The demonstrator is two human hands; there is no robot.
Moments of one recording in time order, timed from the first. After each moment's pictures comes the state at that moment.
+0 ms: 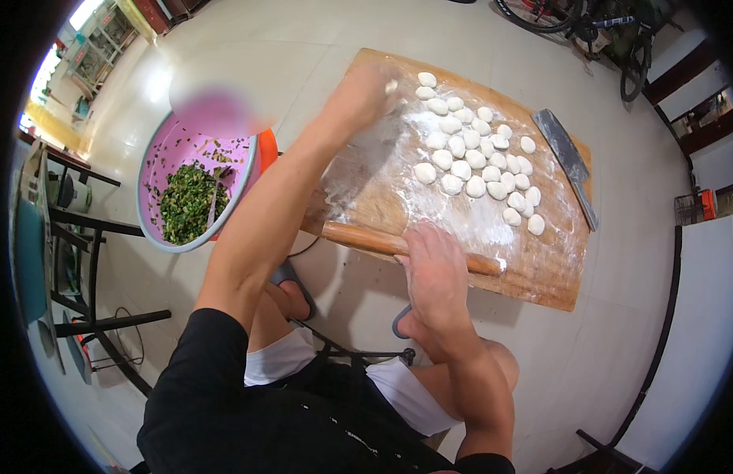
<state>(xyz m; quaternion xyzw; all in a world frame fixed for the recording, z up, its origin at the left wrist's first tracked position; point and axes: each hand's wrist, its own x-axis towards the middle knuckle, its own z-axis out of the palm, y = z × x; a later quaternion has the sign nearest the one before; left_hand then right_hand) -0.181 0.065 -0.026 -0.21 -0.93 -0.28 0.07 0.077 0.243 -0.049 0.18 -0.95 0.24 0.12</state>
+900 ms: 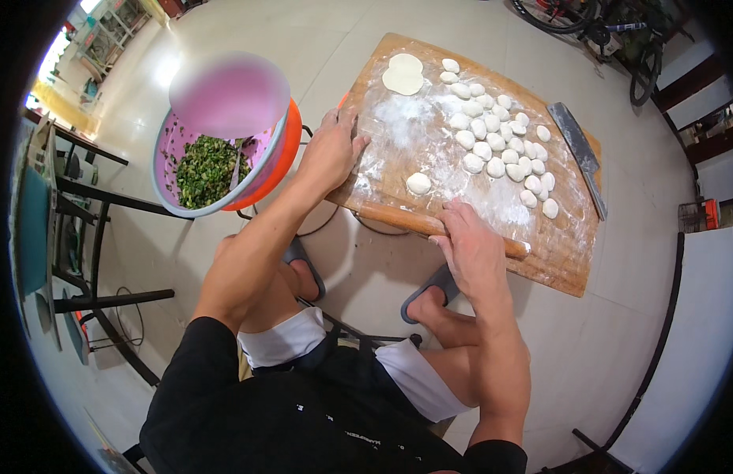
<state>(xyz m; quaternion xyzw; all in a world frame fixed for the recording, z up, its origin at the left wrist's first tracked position) -0.053 -0.008 -0.068 -0.08 -0.95 -0.29 0.04 0.082 0.266 -0.035 0.17 -0.96 0.22 0.04</state>
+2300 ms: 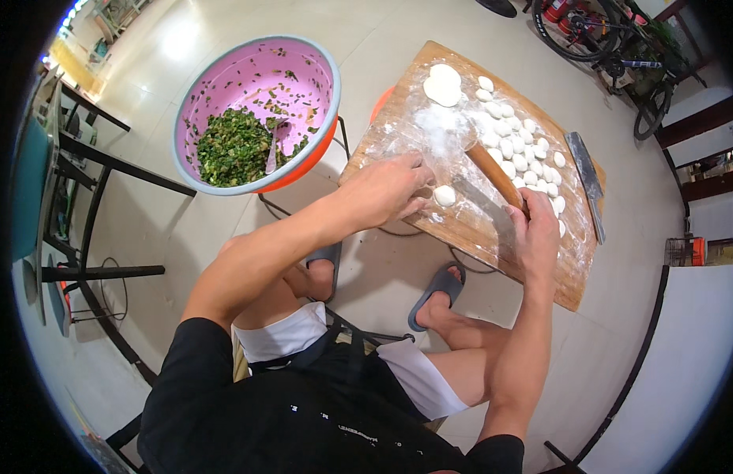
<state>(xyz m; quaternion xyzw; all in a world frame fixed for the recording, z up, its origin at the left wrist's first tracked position) 0.001 -0.009 -0.026 -0.31 -0.89 -0.33 -0.06 0.038 0.297 -0.009 0.04 -0.97 0.22 0.10</state>
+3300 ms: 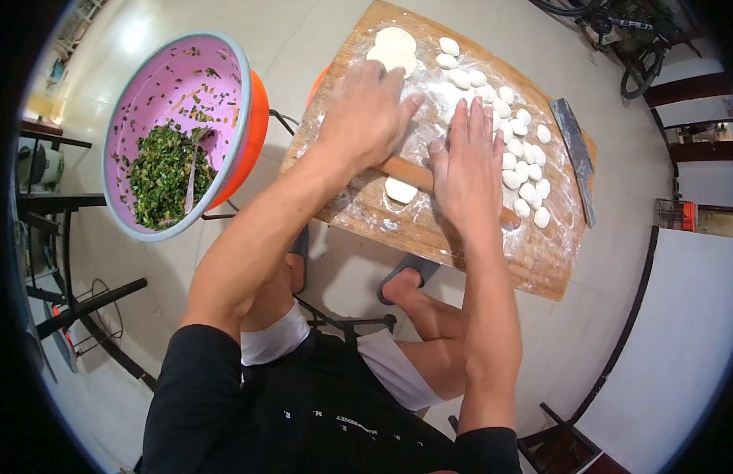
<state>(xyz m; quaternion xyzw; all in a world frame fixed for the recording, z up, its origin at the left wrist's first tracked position) -0.102 0.059 -0.054 -0.18 -0.94 -0.25 0.13 -0.043 0.244 -0.043 0.06 -0.99 0.08 0.07</state>
